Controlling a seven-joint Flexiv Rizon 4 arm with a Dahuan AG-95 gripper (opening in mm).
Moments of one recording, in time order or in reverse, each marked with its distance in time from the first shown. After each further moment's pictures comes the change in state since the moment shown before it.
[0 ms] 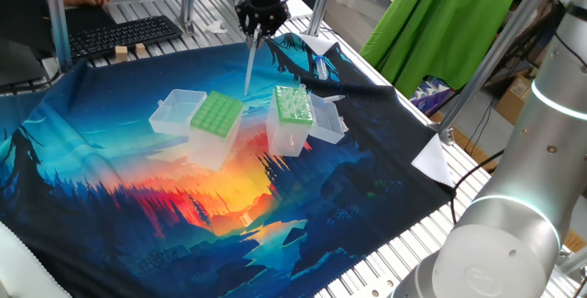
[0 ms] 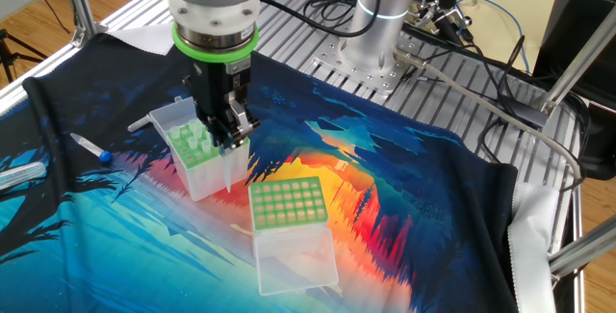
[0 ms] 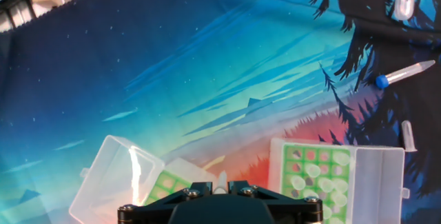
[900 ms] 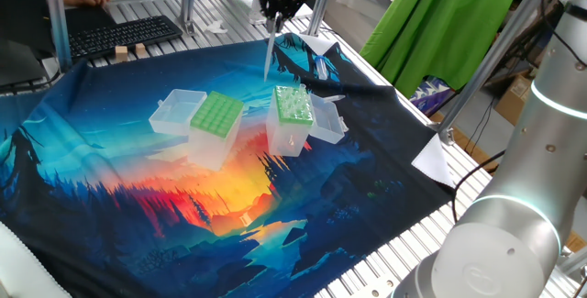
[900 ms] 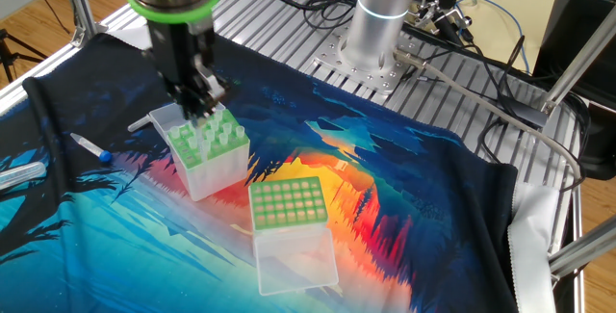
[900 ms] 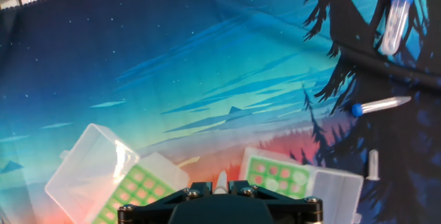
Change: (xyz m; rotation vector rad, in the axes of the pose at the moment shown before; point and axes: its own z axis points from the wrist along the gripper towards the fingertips) arm -0.016 -0.051 -0.030 -0.004 0.002 -0.144
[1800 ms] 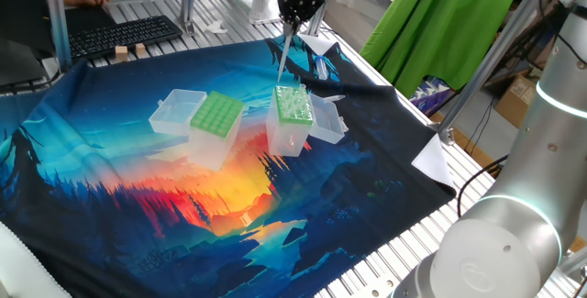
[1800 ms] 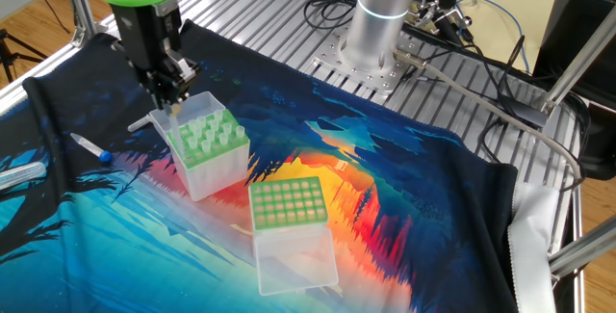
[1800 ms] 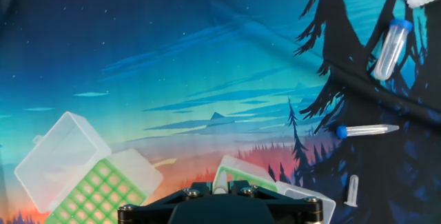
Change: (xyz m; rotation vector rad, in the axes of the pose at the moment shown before) arm -0.003 -0.042 0.017 -0.030 -0.018 -0.099
